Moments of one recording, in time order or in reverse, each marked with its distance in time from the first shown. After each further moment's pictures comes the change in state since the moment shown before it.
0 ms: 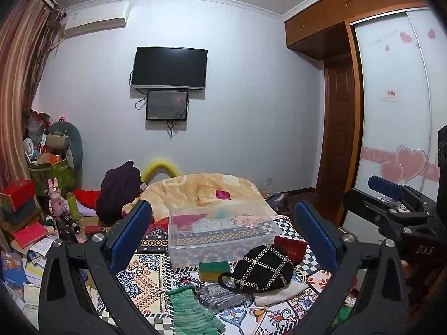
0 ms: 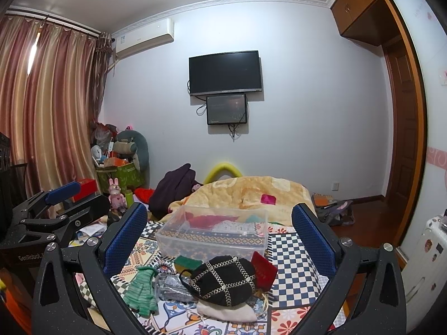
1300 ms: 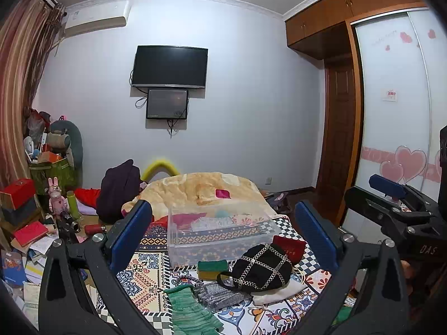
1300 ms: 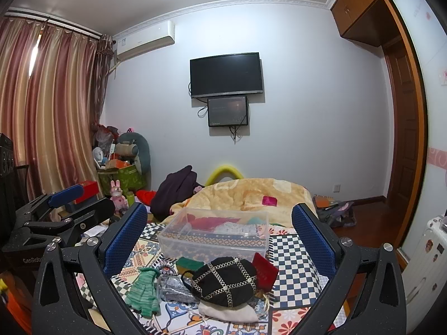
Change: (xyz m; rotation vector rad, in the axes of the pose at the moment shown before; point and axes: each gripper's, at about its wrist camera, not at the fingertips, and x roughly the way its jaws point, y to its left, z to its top) left arm 0.001 -0.001 -0.002 -0.004 0.007 0.001; right arm 0.001 0.000 -0.005 0.005 -0.011 0.009
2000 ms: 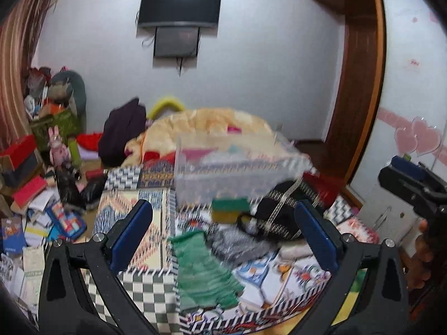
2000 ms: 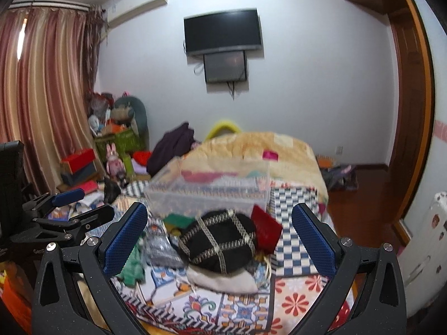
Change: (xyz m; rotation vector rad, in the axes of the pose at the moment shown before) left arm 0.063 0.030 -0.071 -0.046 0.332 0.046; right arm 0.040 -0.021 -0.050 0.030 0.237 0.010
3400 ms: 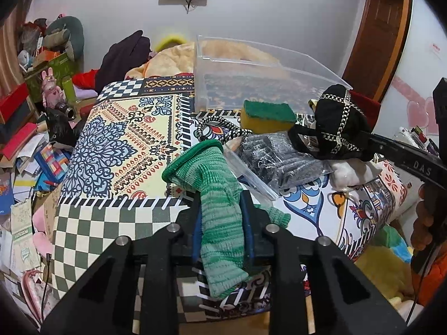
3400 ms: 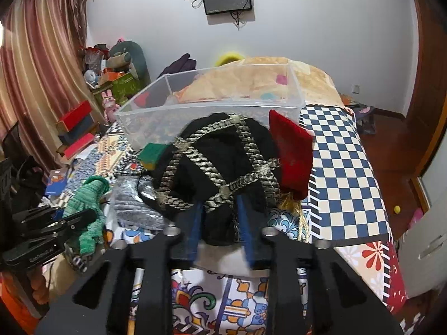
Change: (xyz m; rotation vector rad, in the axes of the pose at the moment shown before) left arm 0.059 0.039 -0.078 -0.060 0.278 -0.015; right arm 0.087 -0.014 -0.042 0.044 0.320 0.072
